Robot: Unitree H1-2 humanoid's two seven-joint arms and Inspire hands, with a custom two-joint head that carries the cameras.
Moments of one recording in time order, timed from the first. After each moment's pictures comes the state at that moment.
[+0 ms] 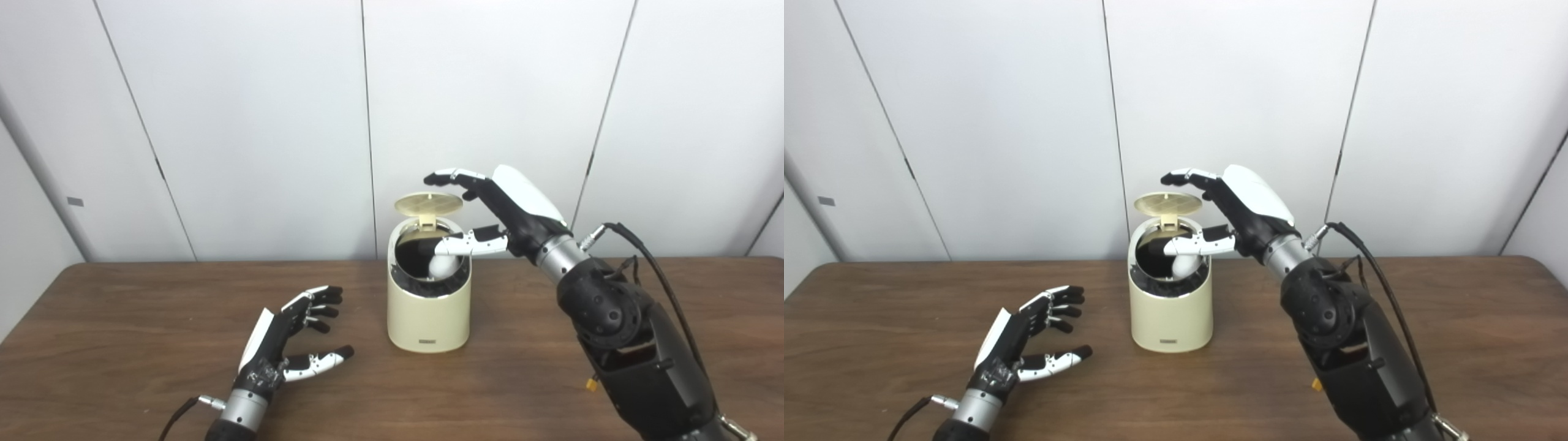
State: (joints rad) left arm -0.29 0.20 -0.04 0.31 0.16 -0.37 -0.04; right arm -0.70 -0.27 0.24 -0.10 -0.58 0.24 0.28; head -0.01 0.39
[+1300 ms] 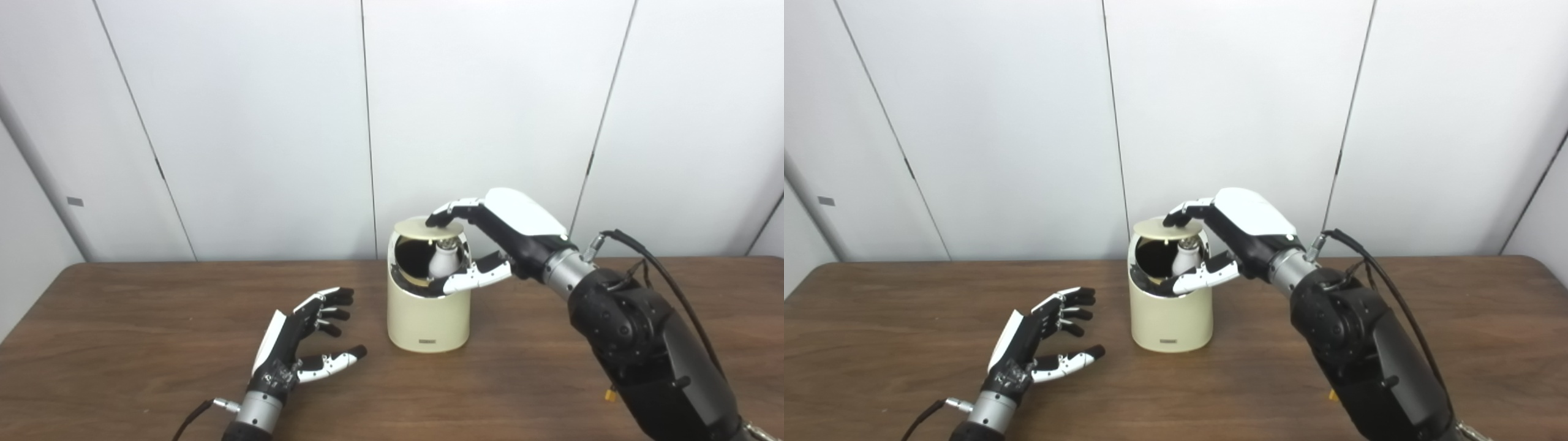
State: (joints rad) left arm -0.28 0.15 -0.04 0.28 0.20 -0.31 -0.02; right arm -0.67 -0.34 0.31 -0.19 -0.69 0.25 0.44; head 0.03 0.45
